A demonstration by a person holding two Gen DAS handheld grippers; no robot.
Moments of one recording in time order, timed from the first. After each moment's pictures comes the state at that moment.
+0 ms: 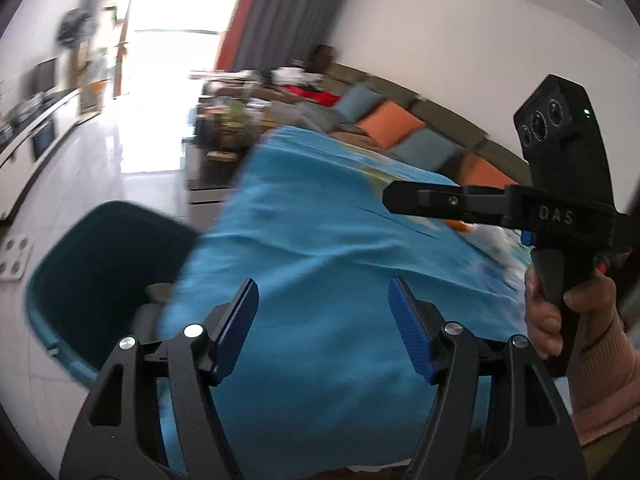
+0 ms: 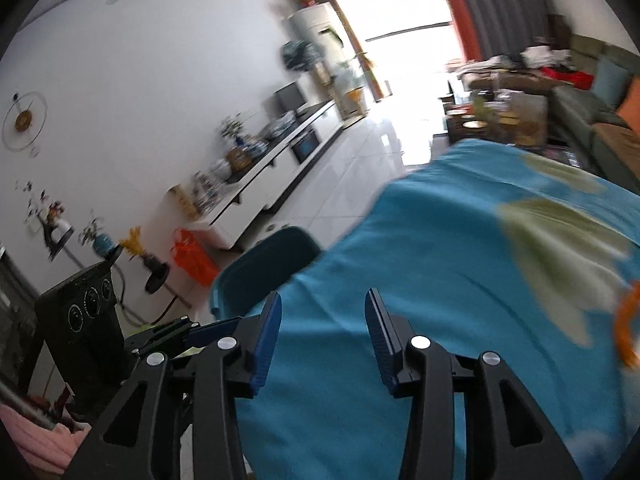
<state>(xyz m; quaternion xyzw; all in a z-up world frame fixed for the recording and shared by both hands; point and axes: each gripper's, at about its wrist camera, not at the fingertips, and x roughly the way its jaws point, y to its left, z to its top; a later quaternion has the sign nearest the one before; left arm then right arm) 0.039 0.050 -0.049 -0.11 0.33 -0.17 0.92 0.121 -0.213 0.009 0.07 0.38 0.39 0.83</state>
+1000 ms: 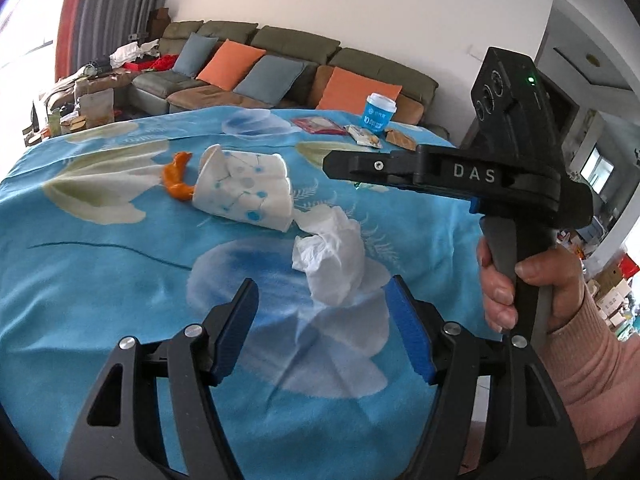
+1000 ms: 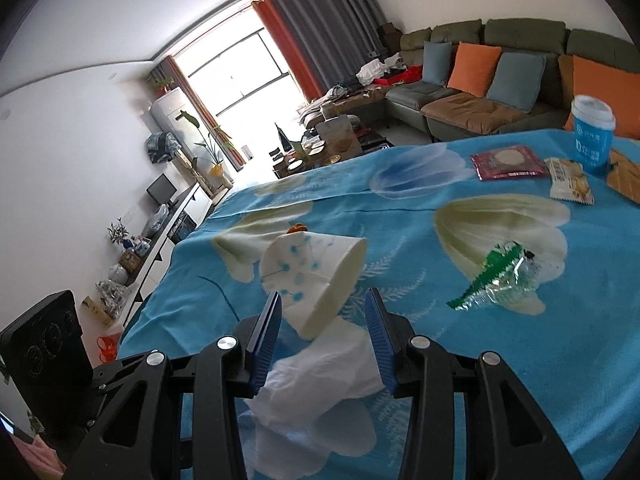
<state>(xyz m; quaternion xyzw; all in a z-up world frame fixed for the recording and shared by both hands) 0.067 -0.211 -0.062 0.01 0.37 -0.40 0.83 0.079 -0.466 -0.035 0.19 0.35 0.16 0.90</state>
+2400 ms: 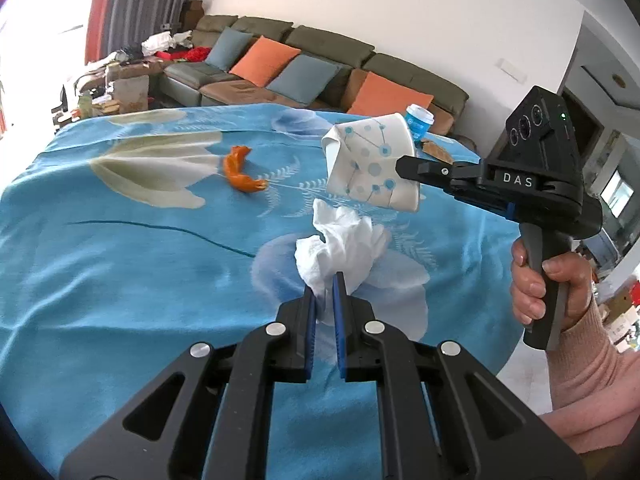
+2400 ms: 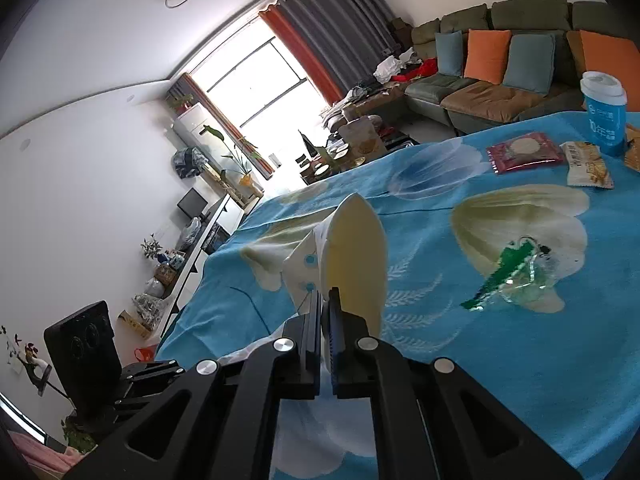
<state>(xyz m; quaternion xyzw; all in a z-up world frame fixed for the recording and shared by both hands) 0.076 -0.169 -0.058 -0.01 0.38 -0.35 0.85 0.079 -0.480 -0.031 0.24 0.34 0.21 0.88</state>
